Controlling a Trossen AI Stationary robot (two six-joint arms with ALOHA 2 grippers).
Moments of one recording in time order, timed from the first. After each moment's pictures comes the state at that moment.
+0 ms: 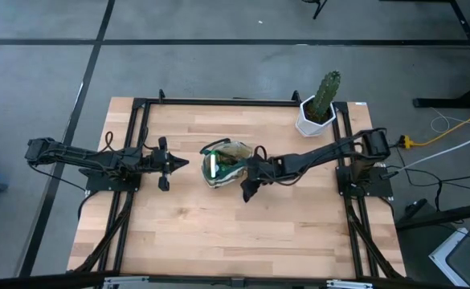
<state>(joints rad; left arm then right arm) -0.06 0.40 0.01 0.28 -0.24 -0.06 0.11 1.82 1.00 -0.24 0.18 0.88</state>
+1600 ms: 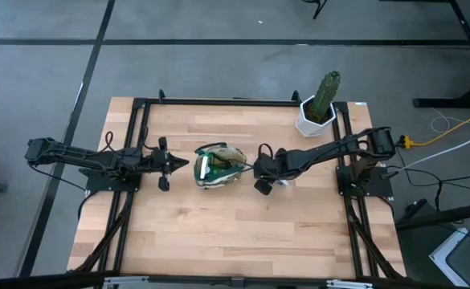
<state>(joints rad) -0.06 0.40 0.01 0.28 -0.24 -0.06 0.08 1.78 1.01 -0.56 0.25 0.62</state>
